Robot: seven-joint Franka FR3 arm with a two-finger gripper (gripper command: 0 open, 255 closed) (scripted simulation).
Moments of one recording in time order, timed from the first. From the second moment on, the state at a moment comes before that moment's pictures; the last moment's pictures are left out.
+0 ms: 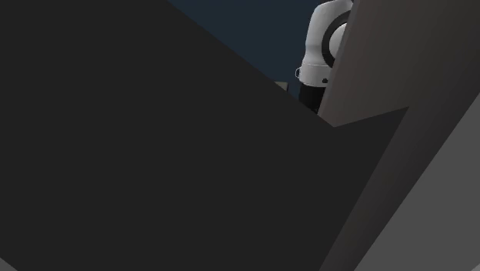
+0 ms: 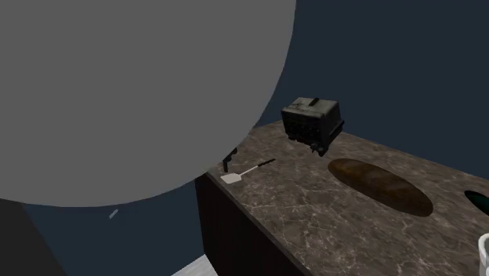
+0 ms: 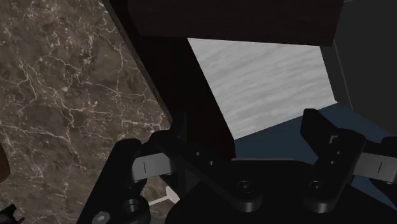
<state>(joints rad) 0.01 -0.78 0.05 -2.40 -0.03 1.56 -0.04</state>
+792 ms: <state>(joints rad) -0.09 -0.44 0.11 -2.32 -0.01 1.85 0.26</state>
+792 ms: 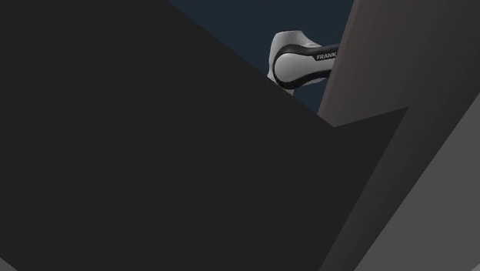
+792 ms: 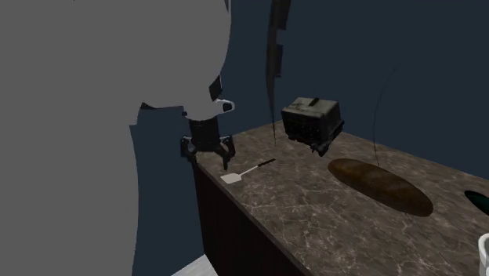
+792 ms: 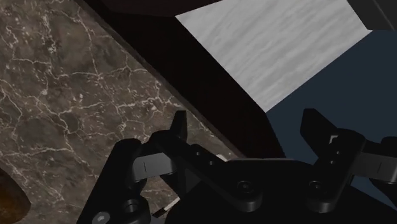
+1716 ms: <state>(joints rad) -0.20 0.04 0.09 -2.03 -0.06 2.08 0.65</state>
